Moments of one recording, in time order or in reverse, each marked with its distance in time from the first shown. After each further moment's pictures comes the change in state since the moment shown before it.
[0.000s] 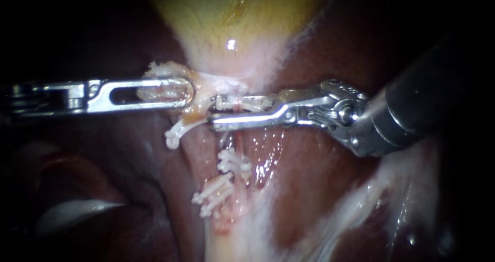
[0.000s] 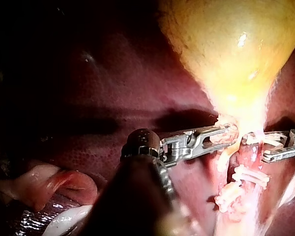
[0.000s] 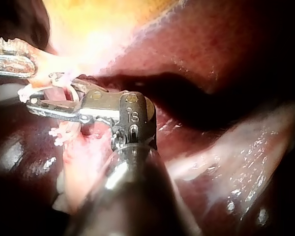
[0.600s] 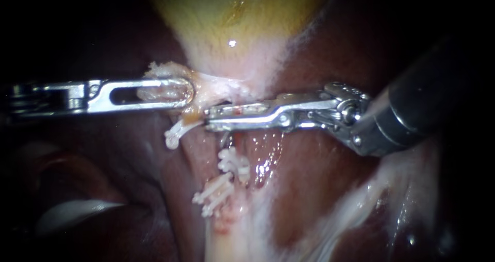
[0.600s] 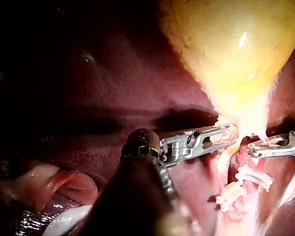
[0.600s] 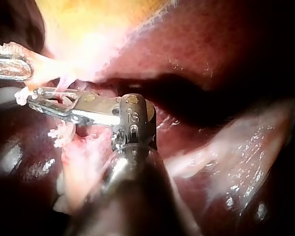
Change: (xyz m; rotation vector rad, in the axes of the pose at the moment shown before) right arm 0.000 0.000 -0.001 0.004 0.005 0.046; left arm 0.000 0.000 0.000 0.000 0.000 0.001
